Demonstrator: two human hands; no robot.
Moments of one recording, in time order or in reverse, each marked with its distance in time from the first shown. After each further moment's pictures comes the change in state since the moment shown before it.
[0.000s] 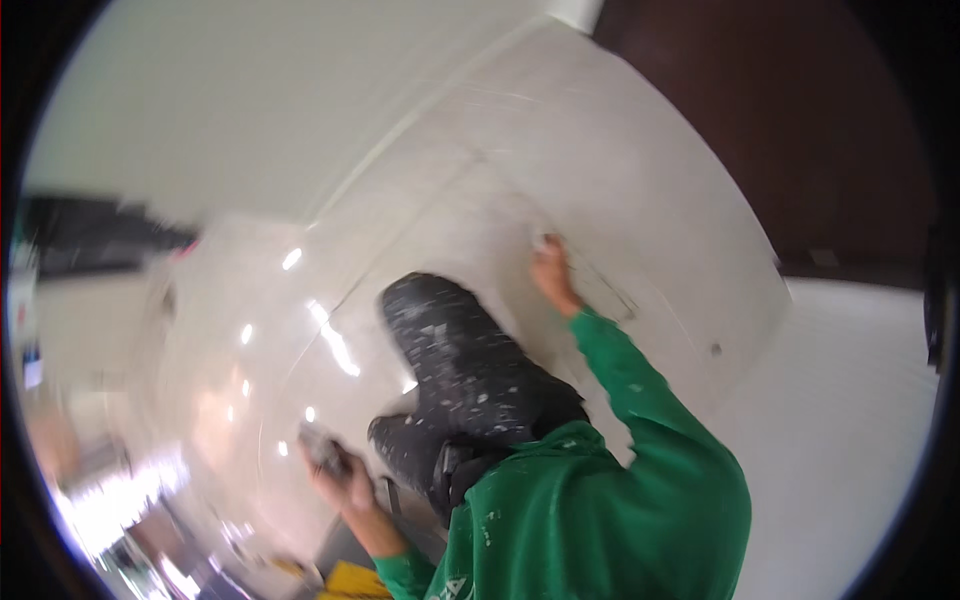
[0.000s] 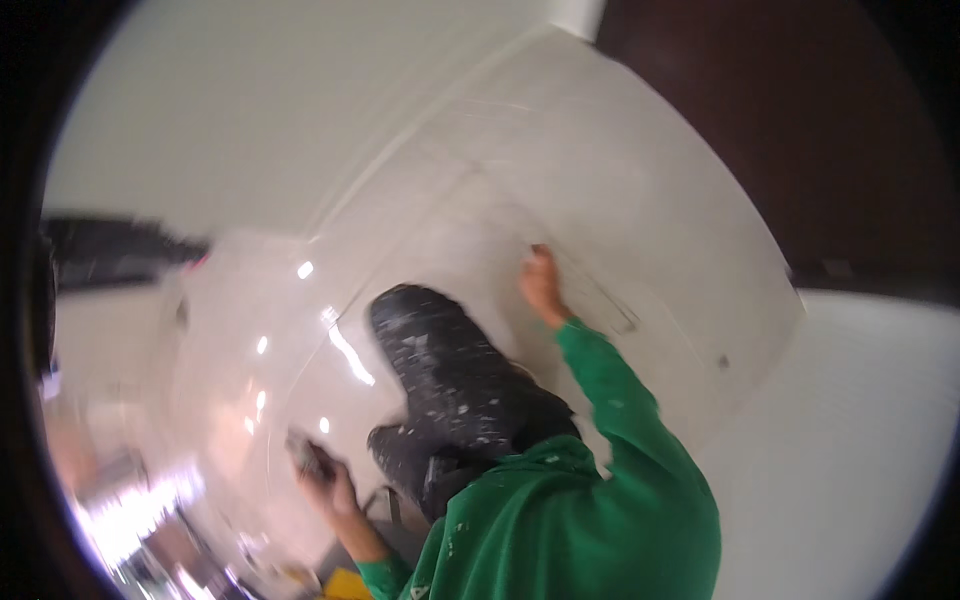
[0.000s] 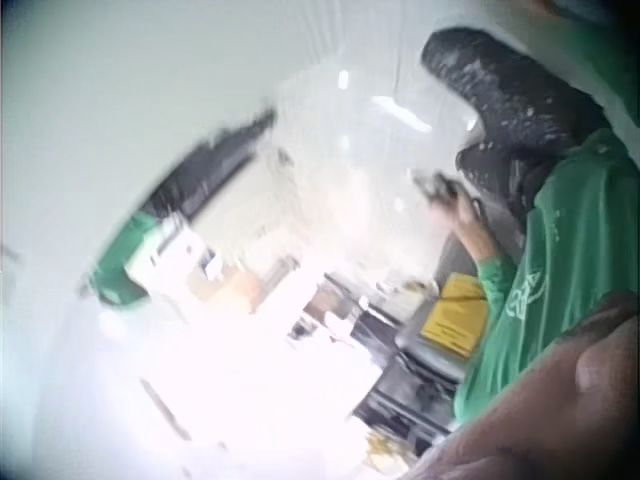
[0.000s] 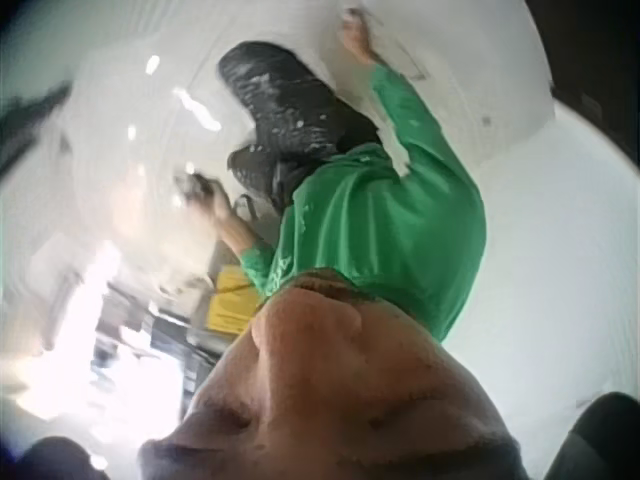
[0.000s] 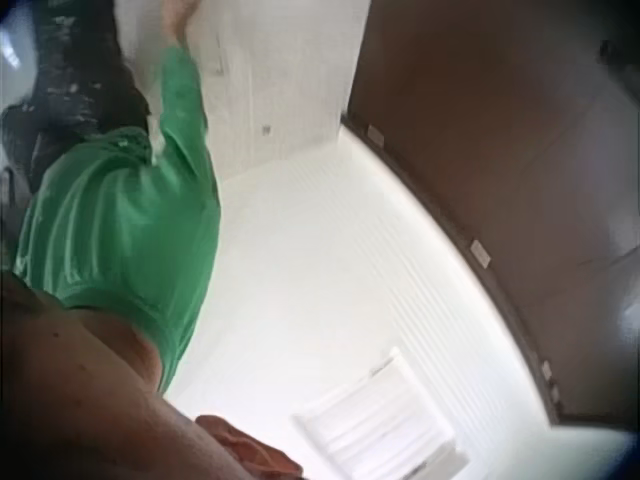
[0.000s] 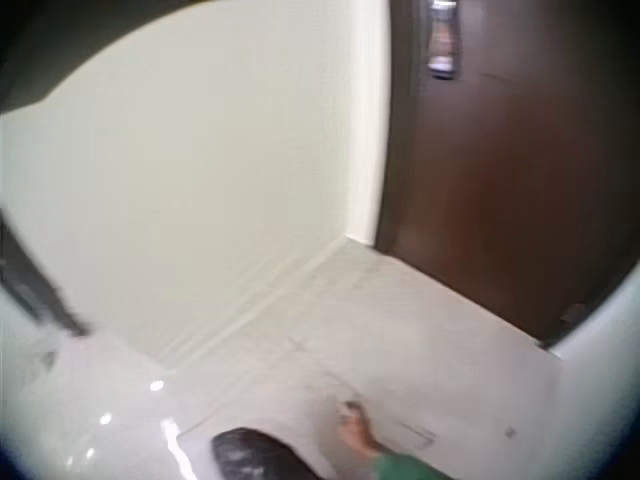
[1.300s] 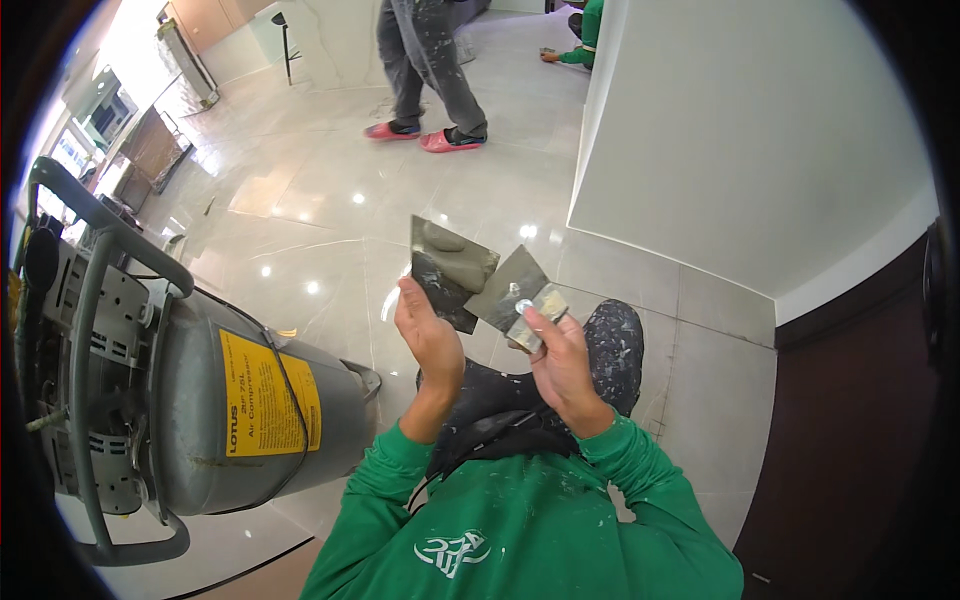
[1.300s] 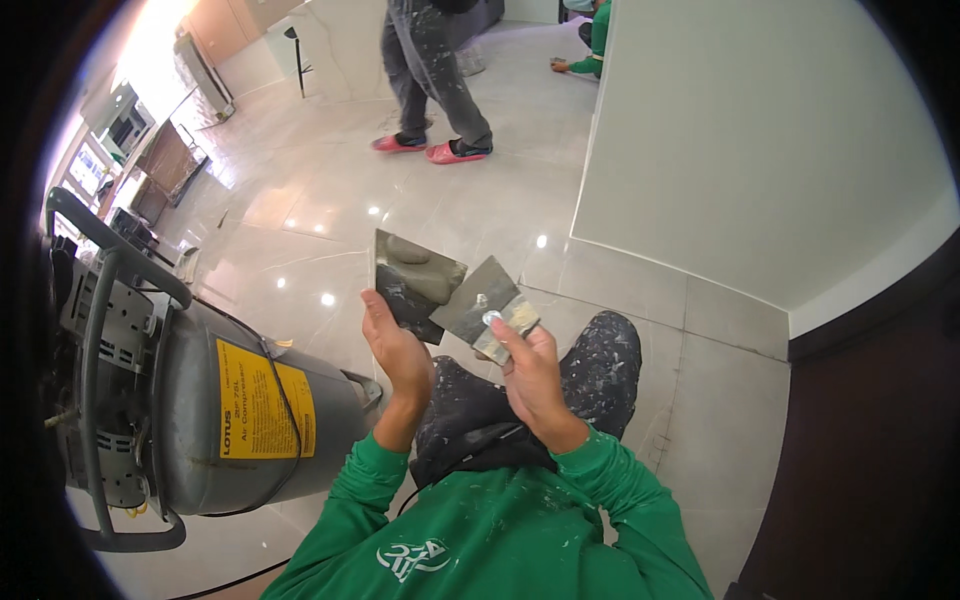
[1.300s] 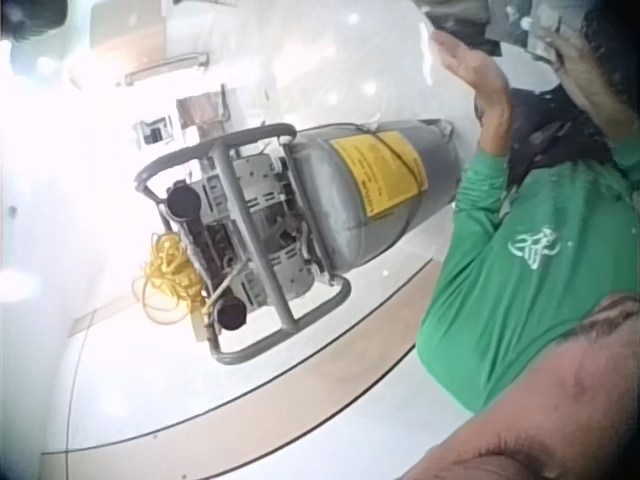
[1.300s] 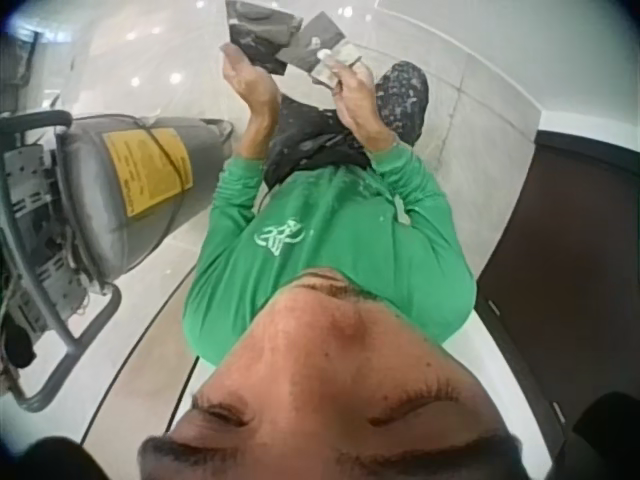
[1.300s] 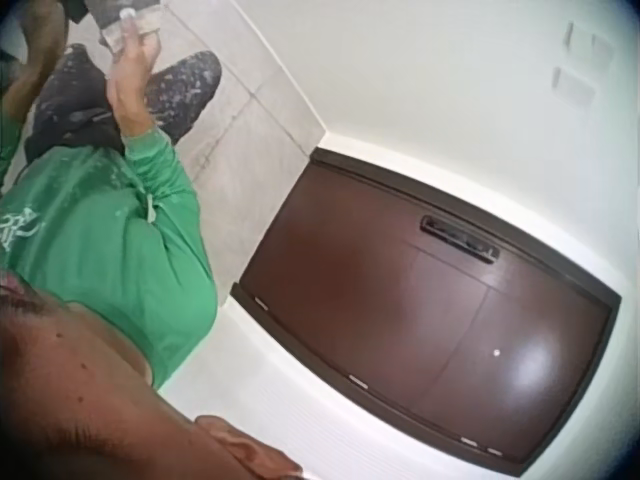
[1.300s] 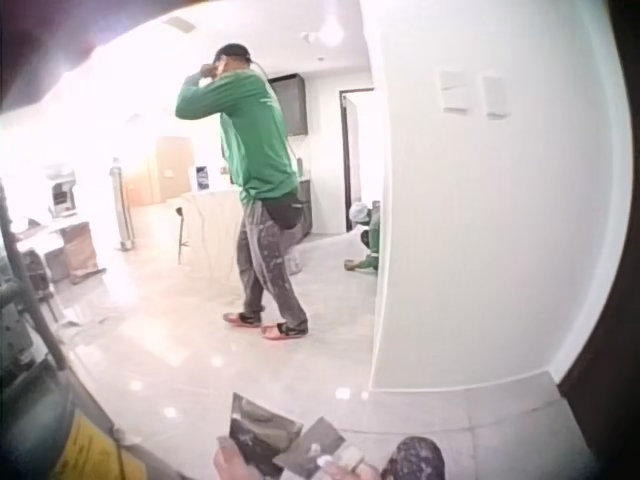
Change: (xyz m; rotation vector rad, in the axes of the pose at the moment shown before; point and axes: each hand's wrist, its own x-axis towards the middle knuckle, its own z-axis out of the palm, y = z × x) left_hand -0.108 0.055 0.060 0.109 0.206 1.101; right_hand -0.207 -0.451 -0.109 1.174 -1.409 0.313
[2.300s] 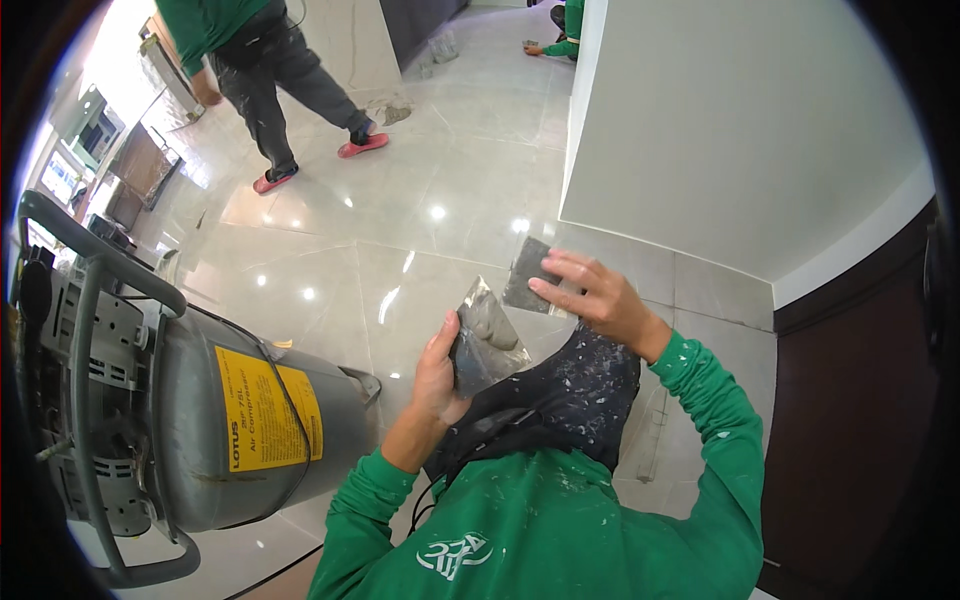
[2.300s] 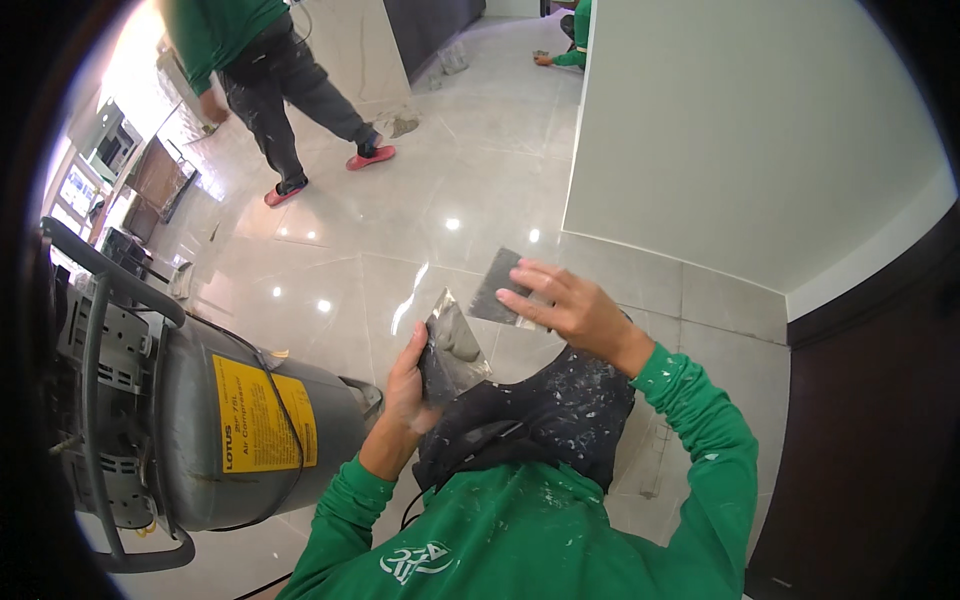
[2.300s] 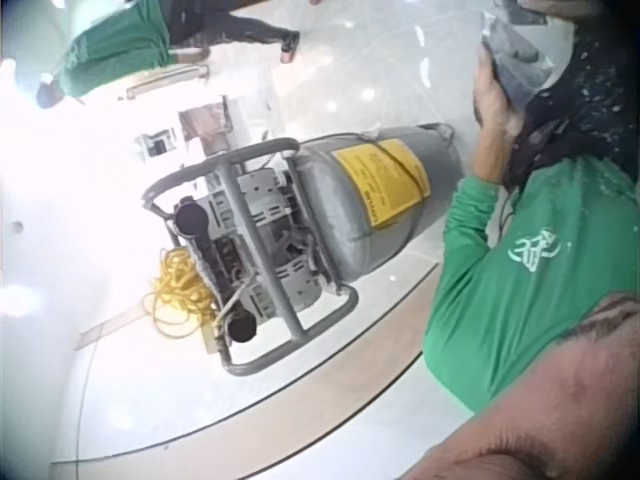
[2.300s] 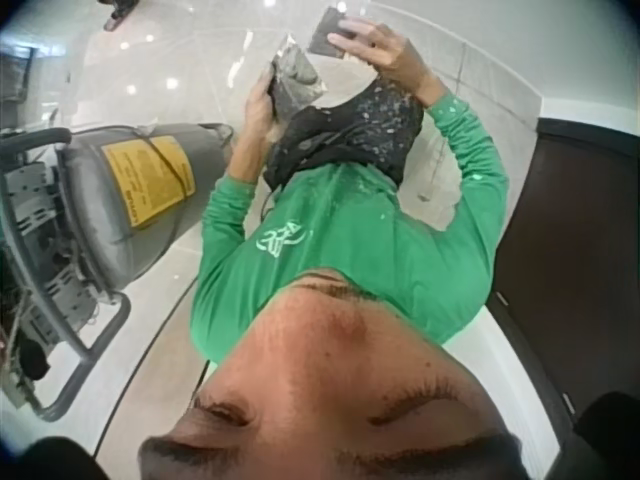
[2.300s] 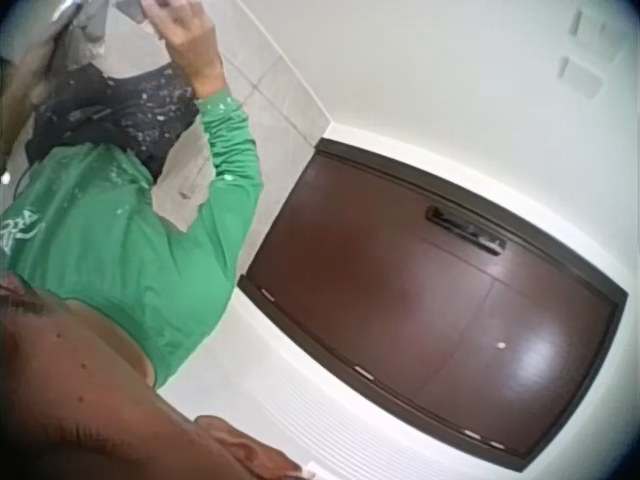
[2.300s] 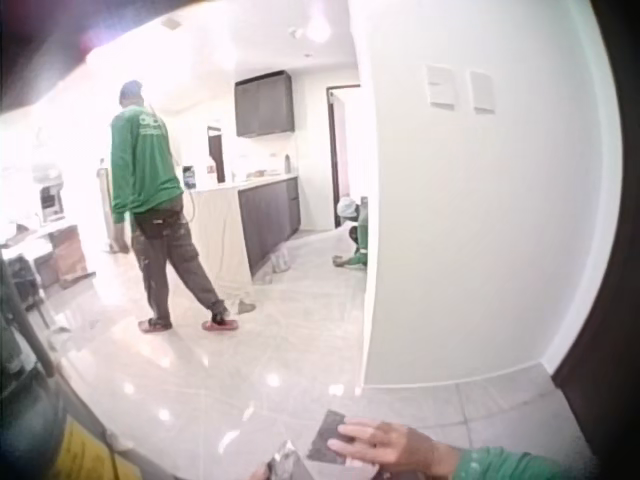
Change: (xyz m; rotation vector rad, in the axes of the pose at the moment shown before) left_hand -0.023 0.011 -0.046 -0.369 -0.406 -1.000; right_hand 0.050 -0.097 -0.050 -1.760 -0.683 -1.168
